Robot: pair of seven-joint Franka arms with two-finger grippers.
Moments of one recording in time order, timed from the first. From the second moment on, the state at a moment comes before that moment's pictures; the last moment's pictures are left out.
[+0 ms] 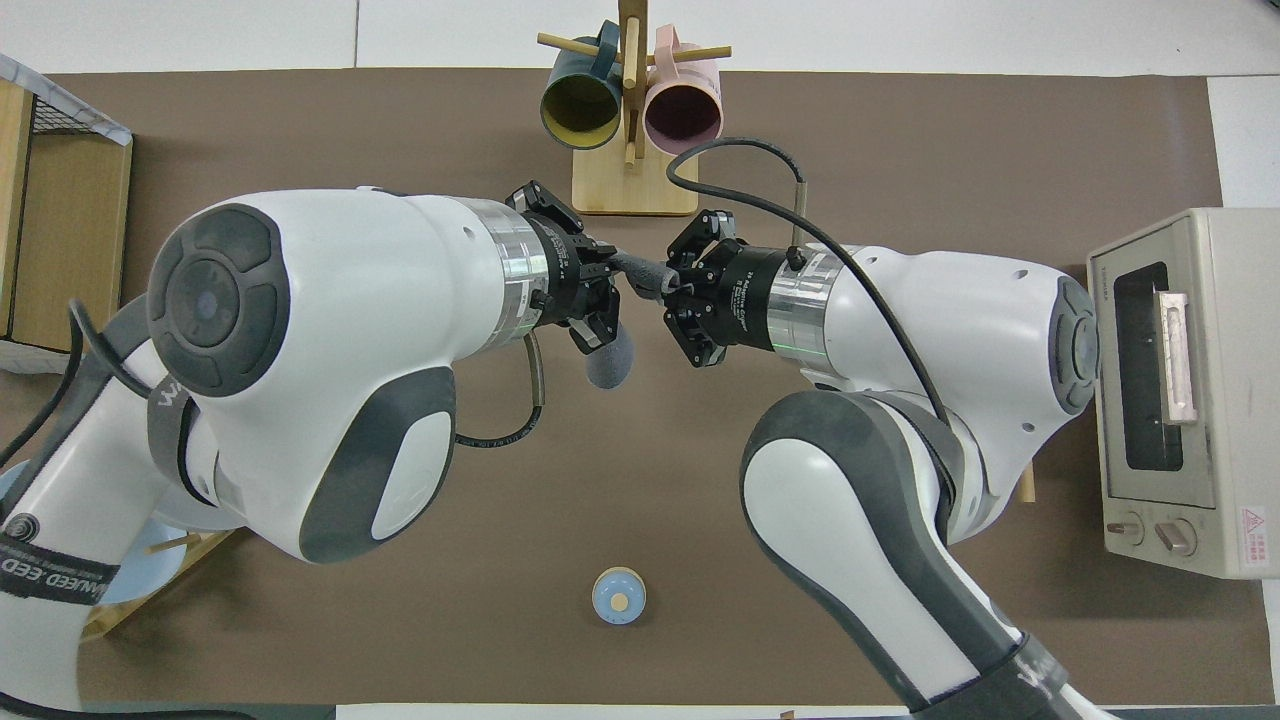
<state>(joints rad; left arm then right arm) -0.44 0.10 -0.18 -1.69 -0.18 2.24 -2.45 0.43 0.08 0.06 -1.94 0.77 2.51 1.44</state>
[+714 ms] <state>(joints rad) -0.28 0.10 -0.16 -1.72 -0.17 2.23 -1.78 0.25 0.07 0.04 -1.92 0.26 2.07 0.94</state>
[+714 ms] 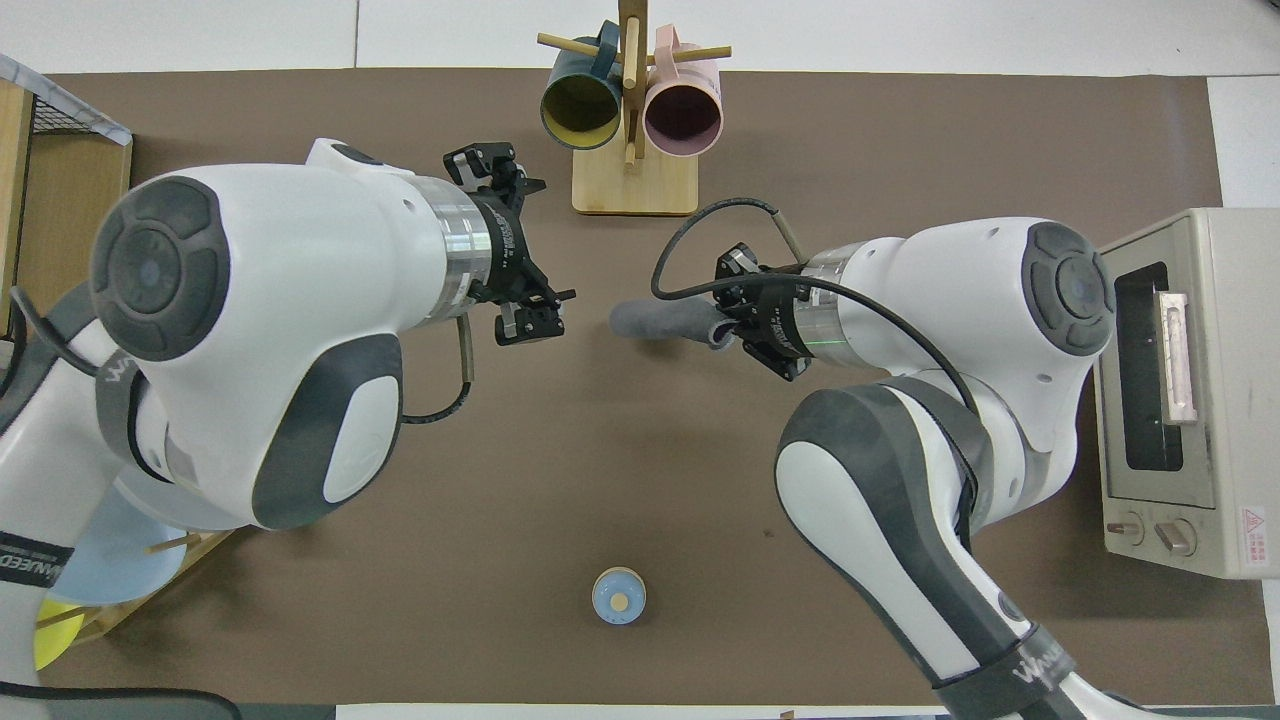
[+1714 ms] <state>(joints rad) 0.06 0.07 -0.15 -1.69 -0.11 1.83 -0.35 -0.08 0.01 0.04 -1.92 -0.09 1.80 0.32</state>
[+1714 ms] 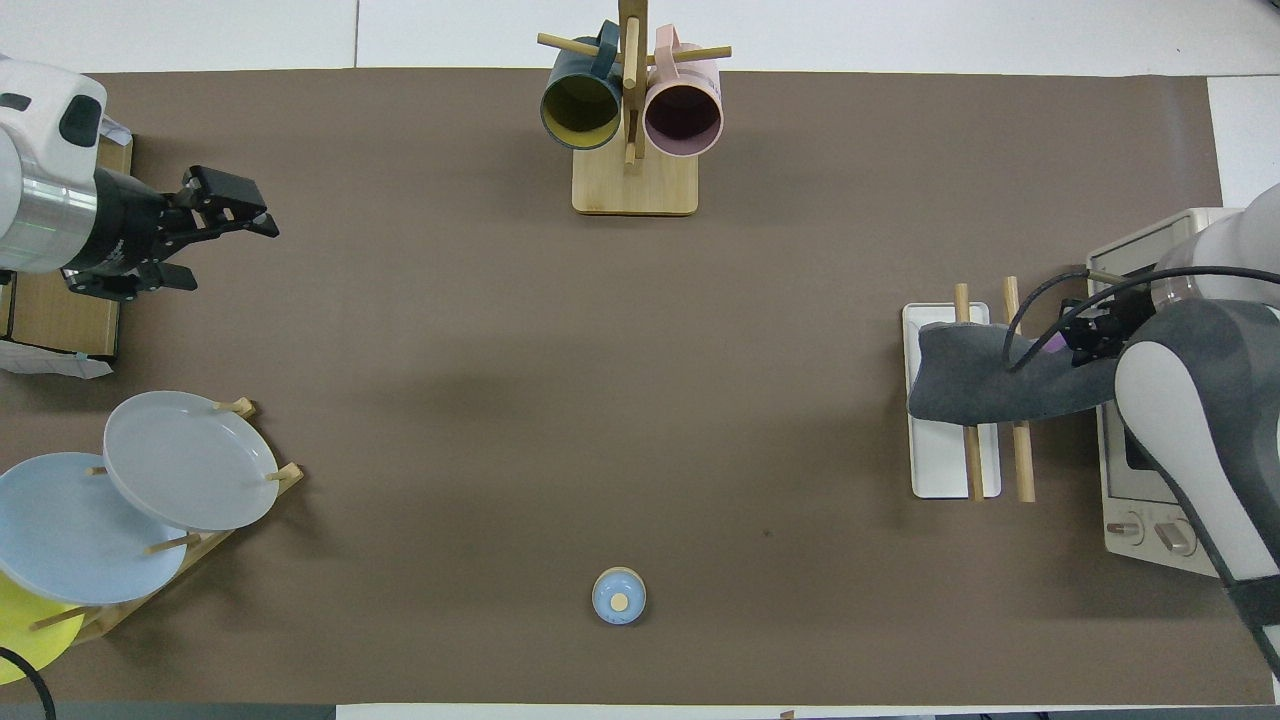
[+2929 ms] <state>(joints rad) 0.06 -0.06 -0.15 -1.66 0.01 1.53 -0.05 -0.14 0.00 0.05 -1.94 -0.10 1.82 0.18</state>
